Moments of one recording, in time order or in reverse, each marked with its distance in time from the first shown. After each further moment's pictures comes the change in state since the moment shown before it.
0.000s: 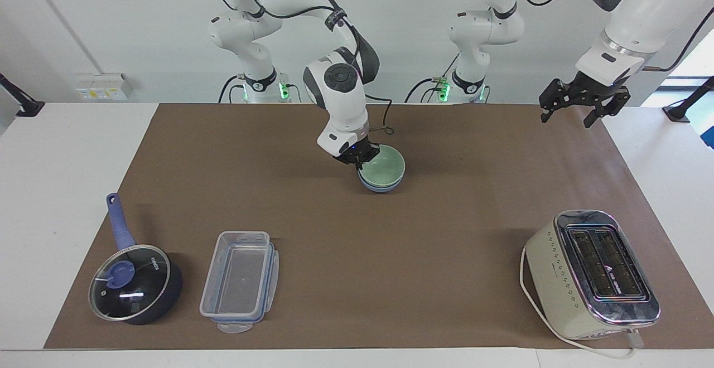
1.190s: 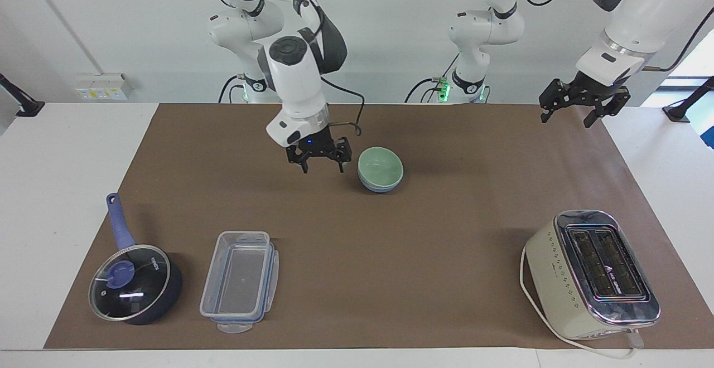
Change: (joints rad) left arm 0.000 0.000 0.000 0.000 0.000 0.000 0.000; right arm -0.277 -0.148 -0.023 0.151 -0.086 -0.171 -0.018
